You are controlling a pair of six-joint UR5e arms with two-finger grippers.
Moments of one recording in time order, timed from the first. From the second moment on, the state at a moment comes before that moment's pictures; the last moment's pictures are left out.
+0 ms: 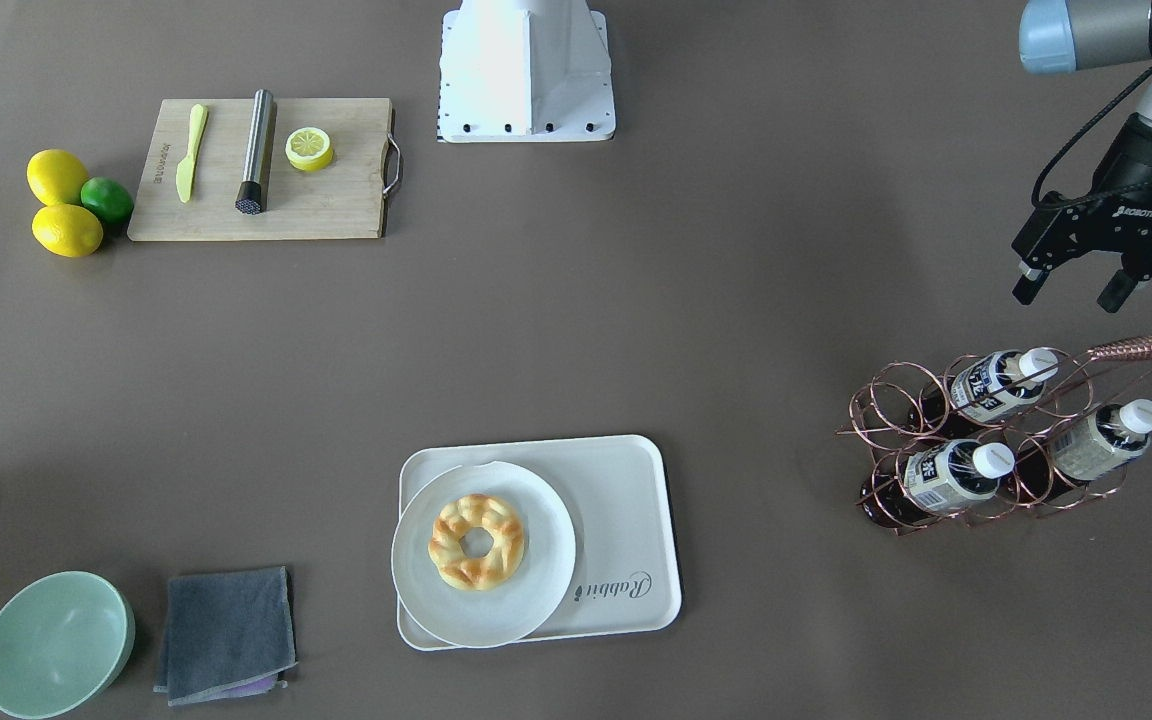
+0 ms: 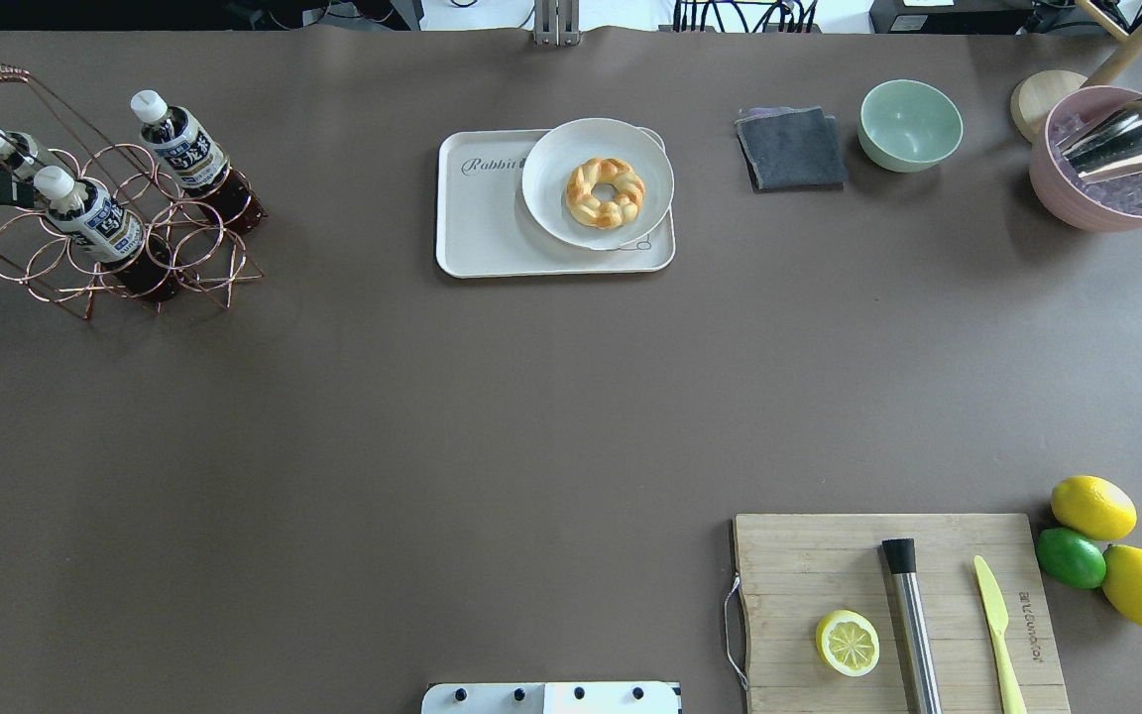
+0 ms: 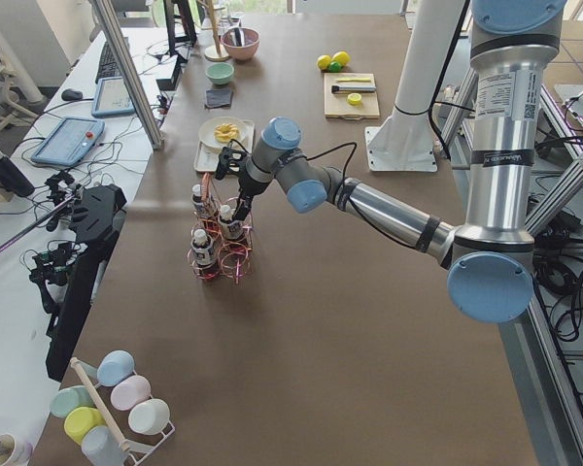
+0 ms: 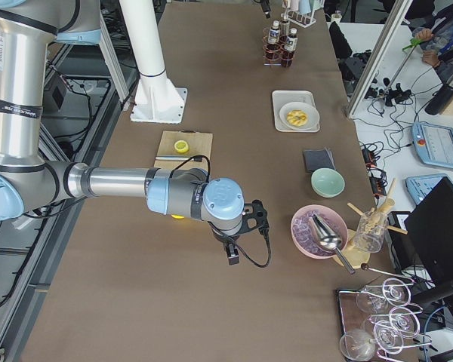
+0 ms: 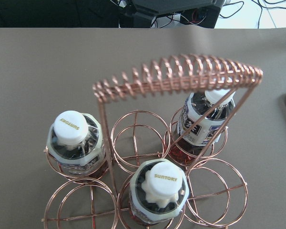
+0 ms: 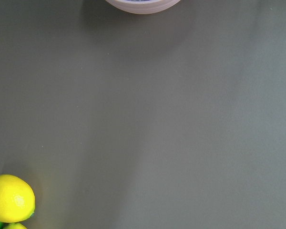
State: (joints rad) left arm -1.11 -1.58 -1.96 -2.10 -2.02 -0.83; right arm 1.69 -1.76 1.80 -1.68 2.44 -0.42
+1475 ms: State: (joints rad) left arm -1.08 -1.68 -1.82 -2.10 -2.00 -0.81; right arm 1.69 -1.77 1.80 -1.67 2.44 -0.42
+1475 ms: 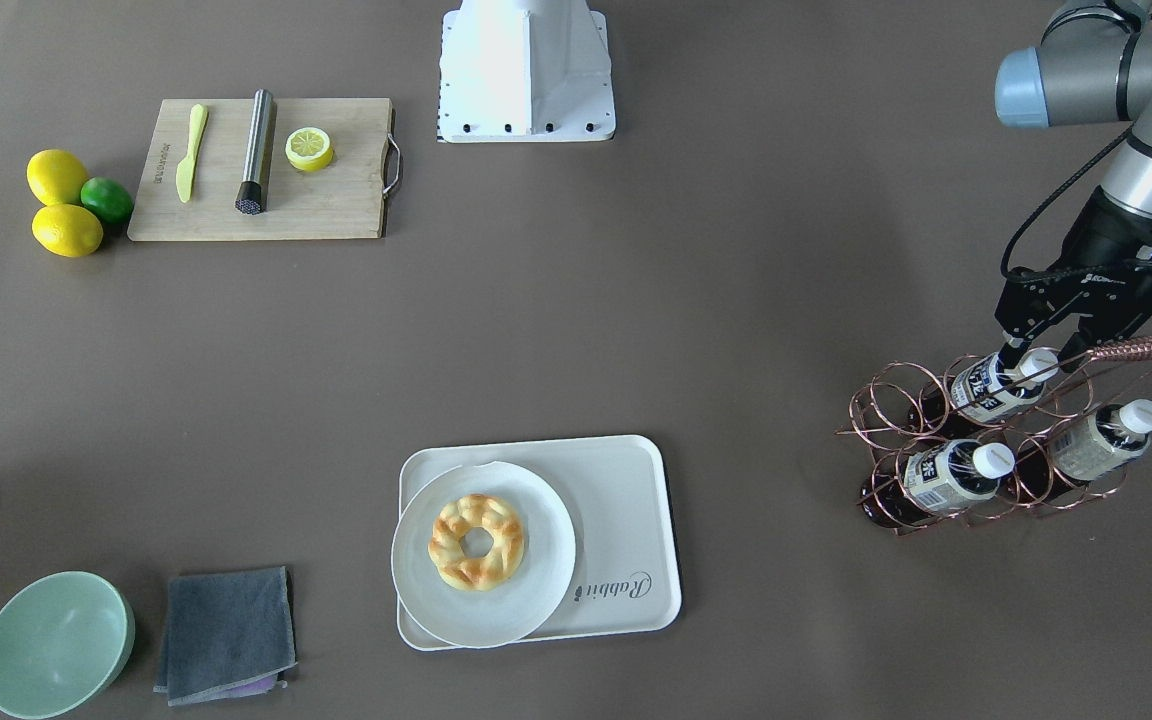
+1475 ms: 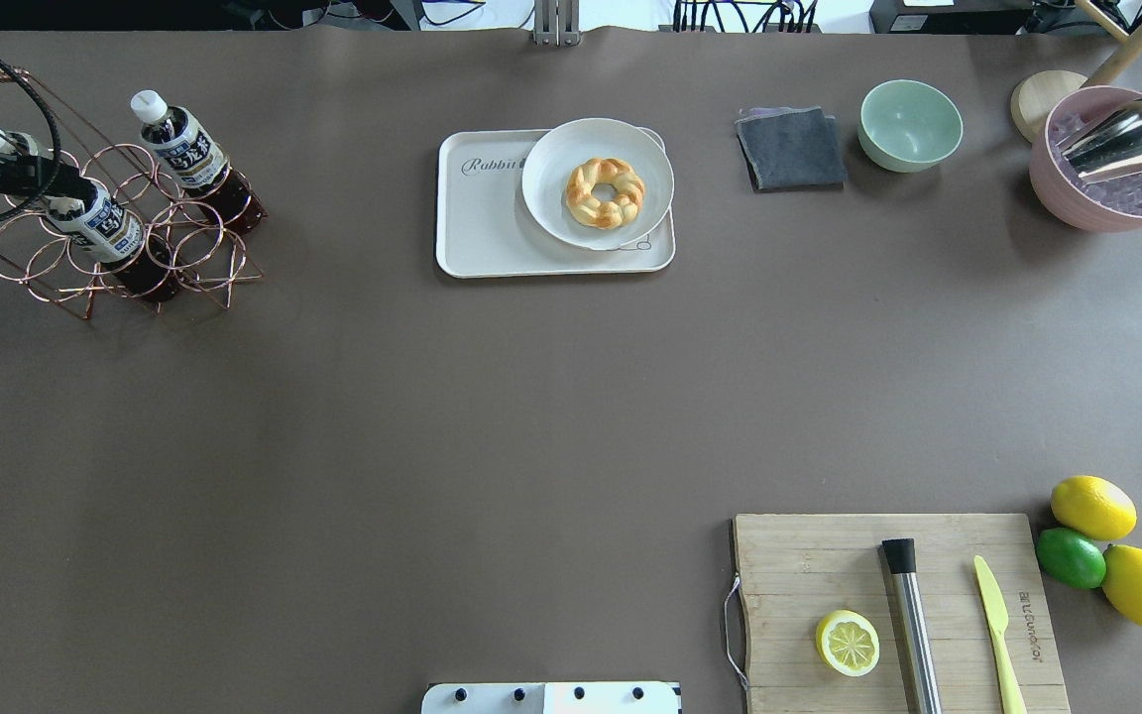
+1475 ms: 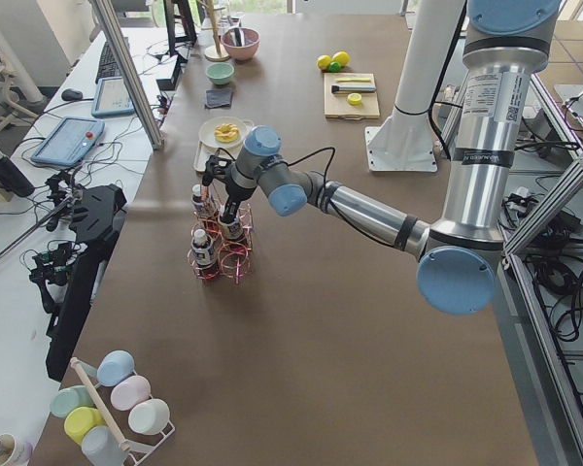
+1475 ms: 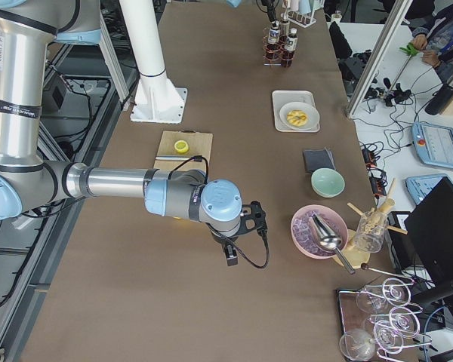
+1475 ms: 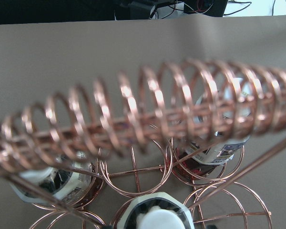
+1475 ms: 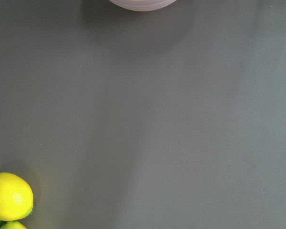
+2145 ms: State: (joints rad) left arm -1.09 -1.68 -1.82 -2.10 -2.00 -0.81; right arm 1.69 -1.77 1.80 -1.67 2.44 -0.42
